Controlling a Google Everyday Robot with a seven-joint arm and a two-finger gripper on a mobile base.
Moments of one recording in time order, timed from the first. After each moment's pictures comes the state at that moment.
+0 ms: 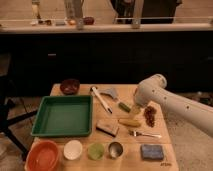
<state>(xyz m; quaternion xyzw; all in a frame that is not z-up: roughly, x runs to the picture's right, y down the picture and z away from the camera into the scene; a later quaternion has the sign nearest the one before) 0.180 0.106 0.851 -0.23 0.01 0.26 0.94</state>
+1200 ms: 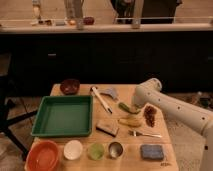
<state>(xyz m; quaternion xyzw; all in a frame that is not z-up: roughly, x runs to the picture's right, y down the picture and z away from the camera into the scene) 0.186 0.122 0.903 -0.24 0.01 0.29 0.93</state>
